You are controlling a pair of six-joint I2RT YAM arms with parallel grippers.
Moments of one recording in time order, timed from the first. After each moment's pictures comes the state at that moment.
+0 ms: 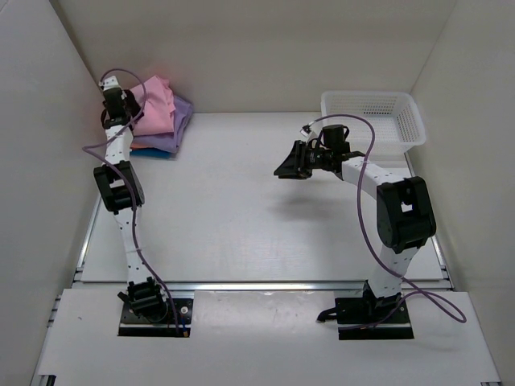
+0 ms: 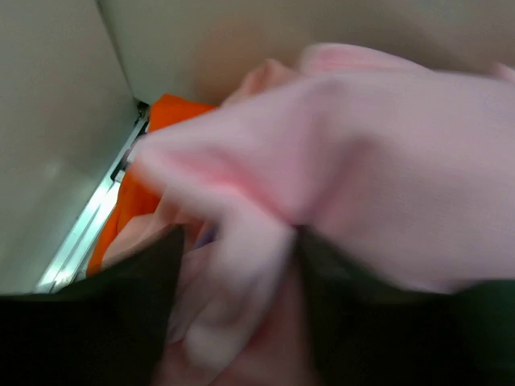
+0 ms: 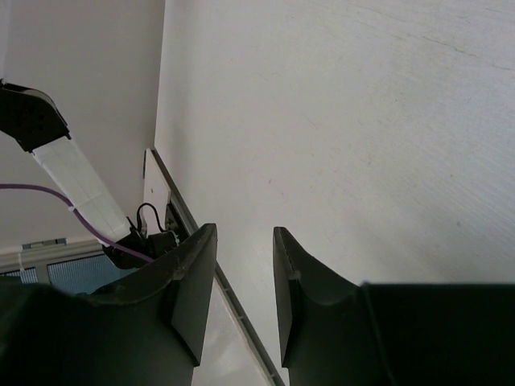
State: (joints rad) left arm 0.25 2.67 2.48 -0.20 -0.06 -0.22; right arm 0.26 1.83 1.24 -0.08 -0.89 0.60
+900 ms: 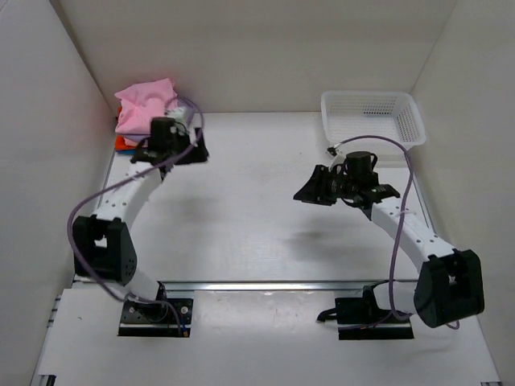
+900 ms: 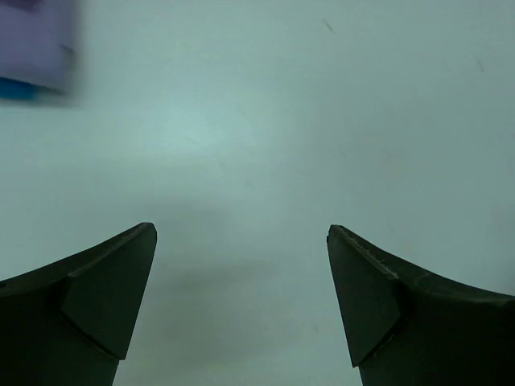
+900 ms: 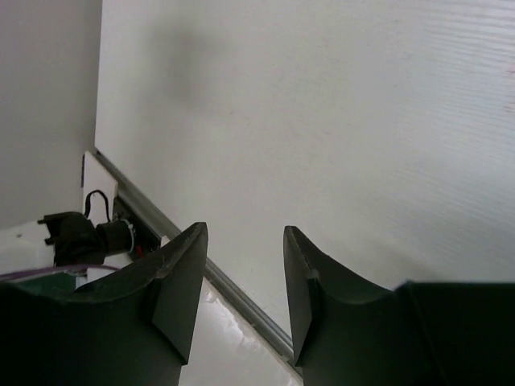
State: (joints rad) left arm -0.11 1.57 1.28 -0.32 0.09 -0.21; right arm 0.28 1.27 0.87 -0.26 -0.64 0.53
